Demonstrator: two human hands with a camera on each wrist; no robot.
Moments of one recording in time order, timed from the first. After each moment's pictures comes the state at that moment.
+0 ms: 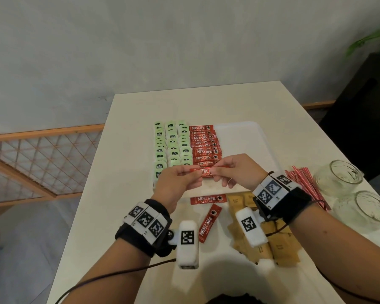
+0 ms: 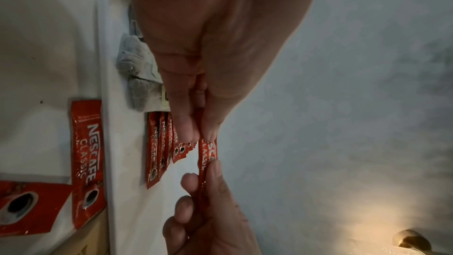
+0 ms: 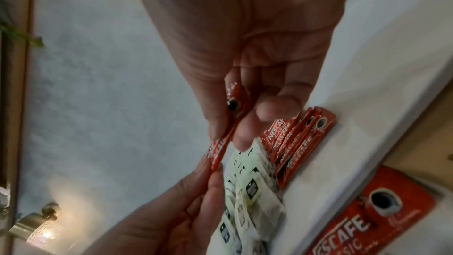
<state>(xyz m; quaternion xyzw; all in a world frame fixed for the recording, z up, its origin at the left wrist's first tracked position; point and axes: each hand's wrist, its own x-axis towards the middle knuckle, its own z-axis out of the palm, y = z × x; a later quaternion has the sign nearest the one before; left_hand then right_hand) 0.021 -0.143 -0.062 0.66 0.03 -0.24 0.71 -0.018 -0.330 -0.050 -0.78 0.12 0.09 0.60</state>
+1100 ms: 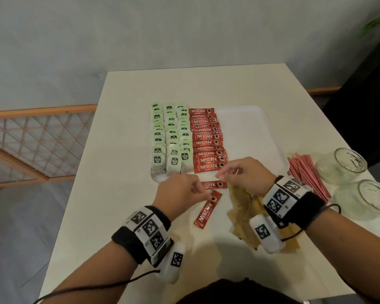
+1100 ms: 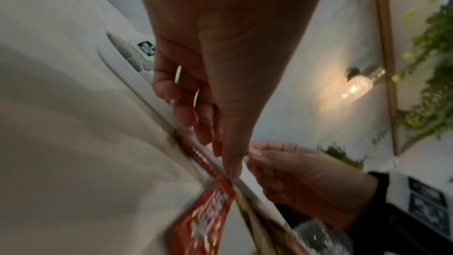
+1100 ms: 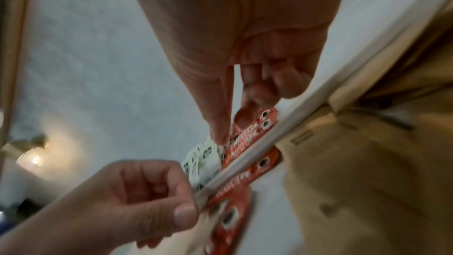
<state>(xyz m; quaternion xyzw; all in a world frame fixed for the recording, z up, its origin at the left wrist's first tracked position) -0.008 -0.127 -0.086 0.92 -0.26 -0.16 0.23 -0.048 -0.337 -0.075 -0.89 0.09 0.10 0.43</state>
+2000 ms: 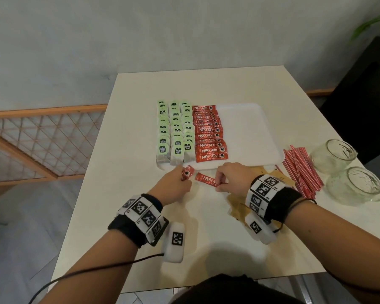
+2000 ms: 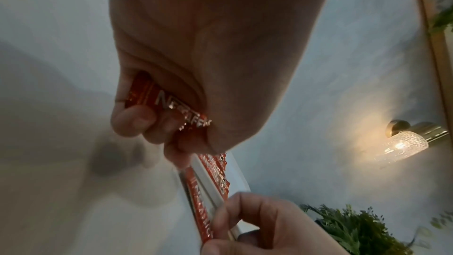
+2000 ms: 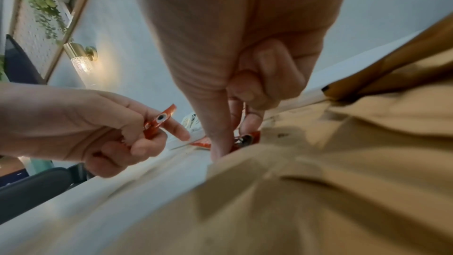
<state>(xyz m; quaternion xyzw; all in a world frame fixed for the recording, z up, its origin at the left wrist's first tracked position) -0.024 -0.102 -0.078 0.88 -0.14 -0.28 0.36 -0.065 -0.303 -0.079 -0.96 0.01 0.21 0.21</state>
